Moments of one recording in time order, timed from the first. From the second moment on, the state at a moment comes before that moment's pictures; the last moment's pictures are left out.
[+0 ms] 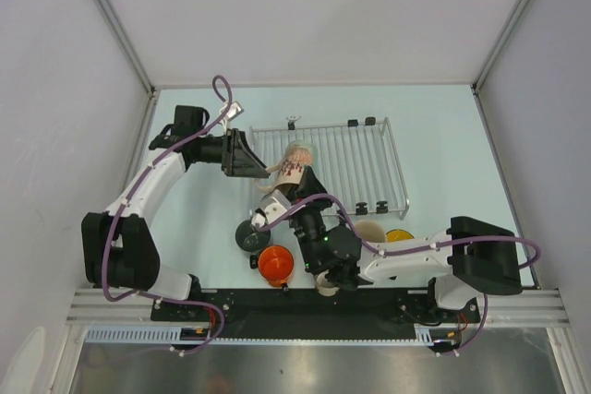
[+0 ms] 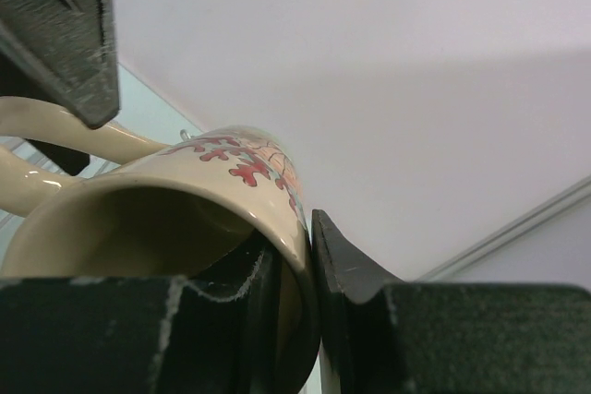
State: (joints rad) left arm -0.11 1.45 1.13 -0.59 1.45 -0.05; right arm 1.42 1.56 0.83 1.23 1.08 -1.21
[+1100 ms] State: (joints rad) left arm -0.16 1.34 1.13 -0.62 1.36 -0.08; right arm 1.35 1.59 0.86 1.29 1.06 -1.18
